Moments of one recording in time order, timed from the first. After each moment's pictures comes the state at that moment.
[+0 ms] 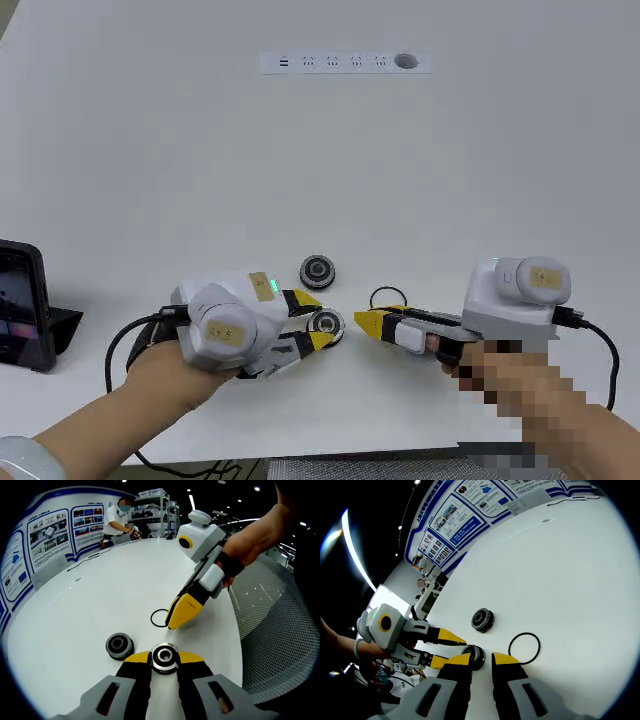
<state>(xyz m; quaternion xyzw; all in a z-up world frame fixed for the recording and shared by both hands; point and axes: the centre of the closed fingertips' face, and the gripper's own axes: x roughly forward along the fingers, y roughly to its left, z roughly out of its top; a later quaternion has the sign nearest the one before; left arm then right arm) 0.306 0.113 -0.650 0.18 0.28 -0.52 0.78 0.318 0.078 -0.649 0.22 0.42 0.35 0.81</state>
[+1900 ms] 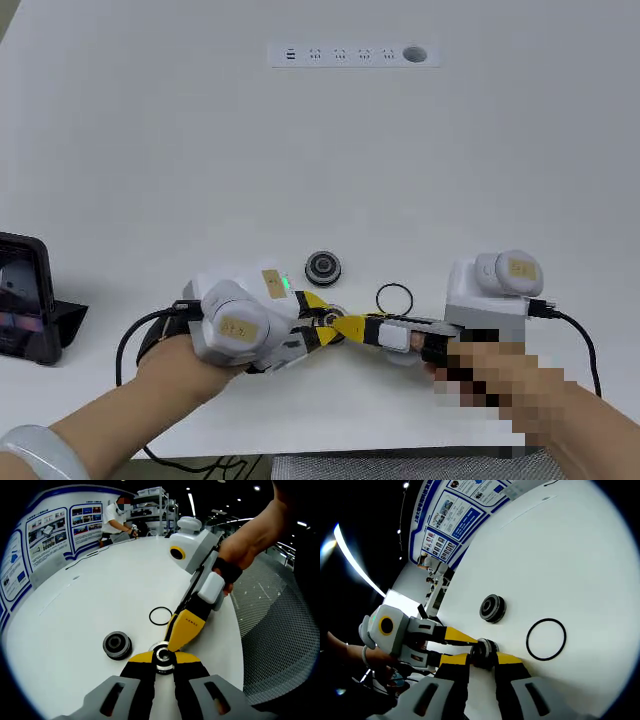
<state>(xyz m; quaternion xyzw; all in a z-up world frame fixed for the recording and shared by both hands) 0.305 0.112 -0.655 0.18 0.29 -0.52 0.78 0.306 0.107 -0.660 0.28 0.46 0.38 0.75</state>
